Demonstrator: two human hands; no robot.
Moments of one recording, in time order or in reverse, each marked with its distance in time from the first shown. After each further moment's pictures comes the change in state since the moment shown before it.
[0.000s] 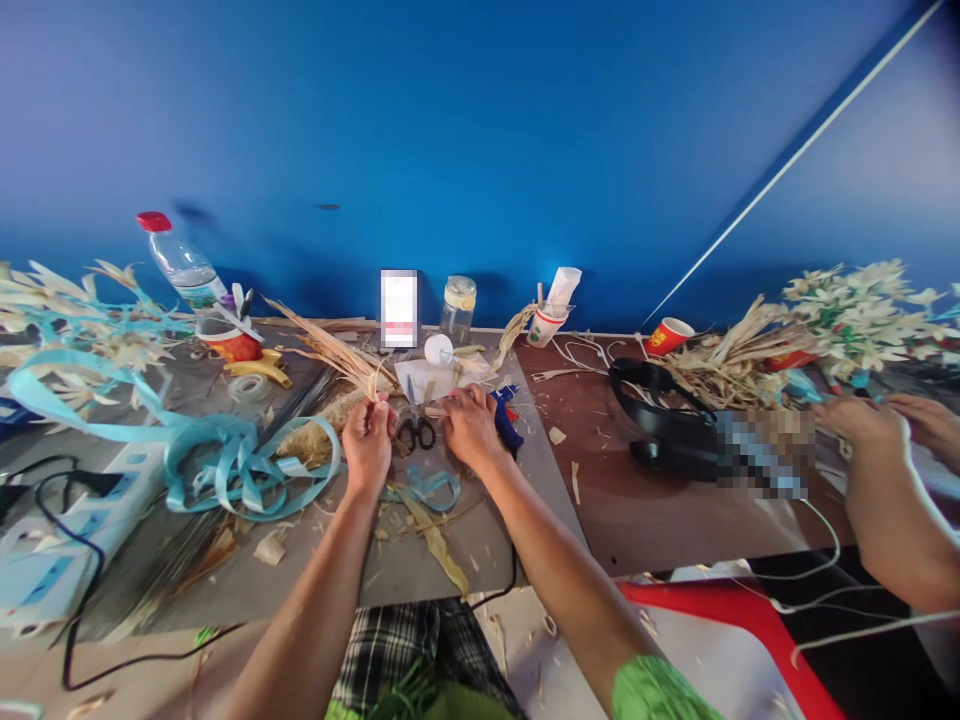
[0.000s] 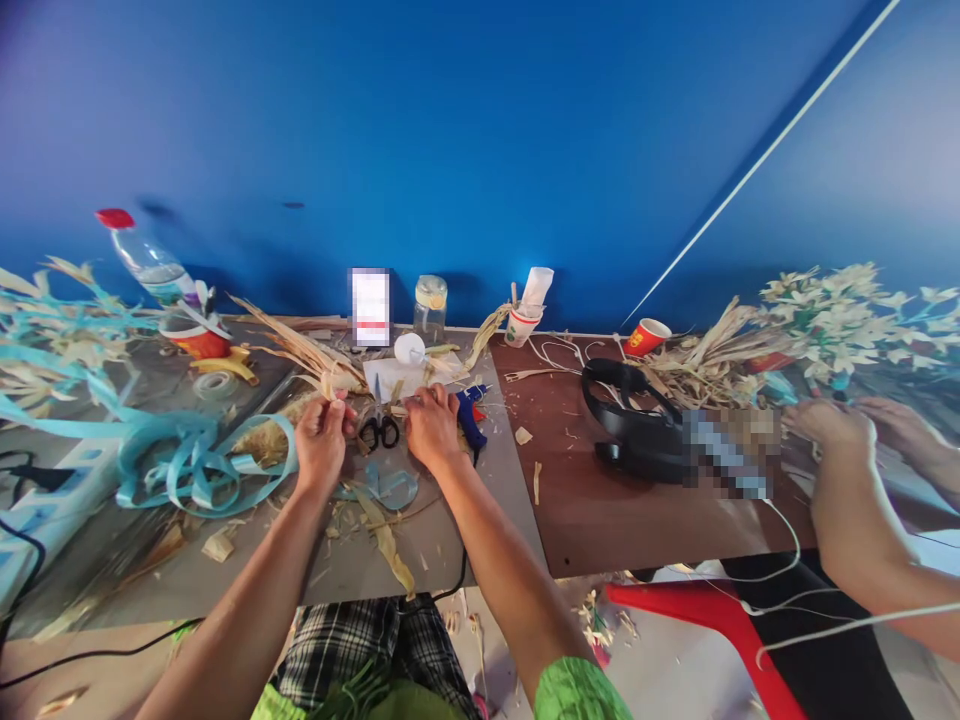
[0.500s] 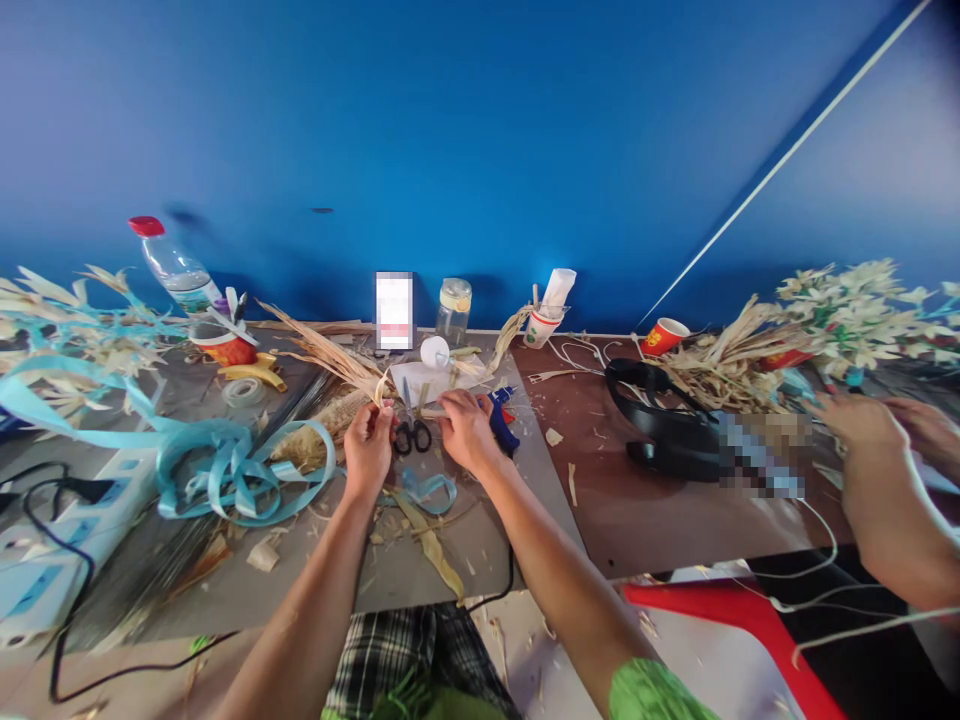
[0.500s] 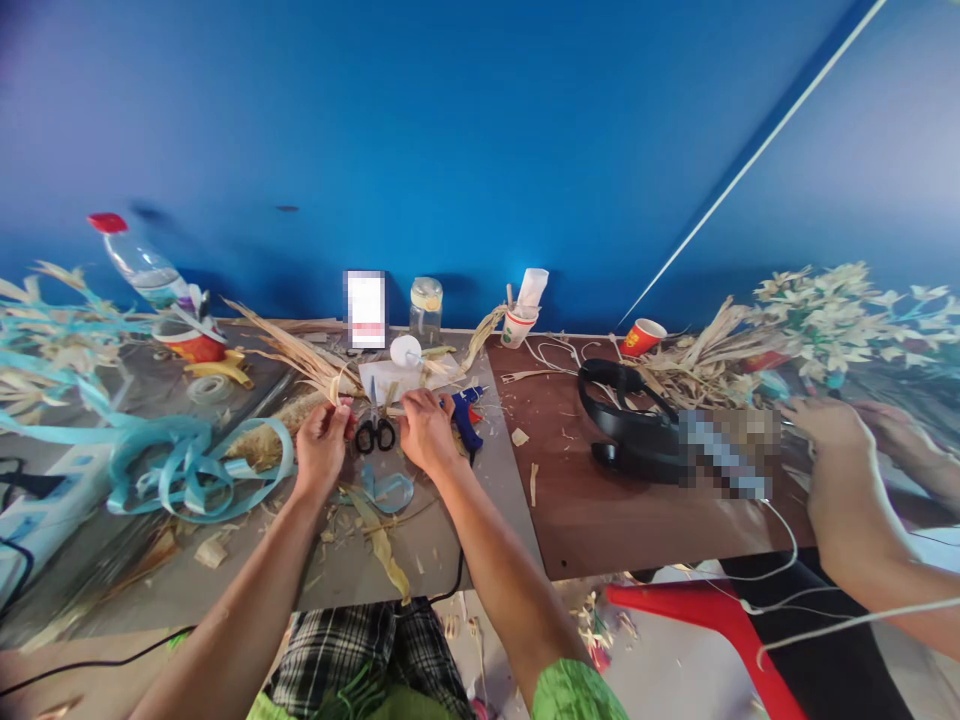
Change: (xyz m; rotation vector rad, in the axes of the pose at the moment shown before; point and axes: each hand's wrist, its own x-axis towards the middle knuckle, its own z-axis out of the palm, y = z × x) left_hand -0.001 -0.001 0.002 0.048 -0.058 -0.055; right_hand -0.001 0.002 -0.007 0.265 0.077 -0.019
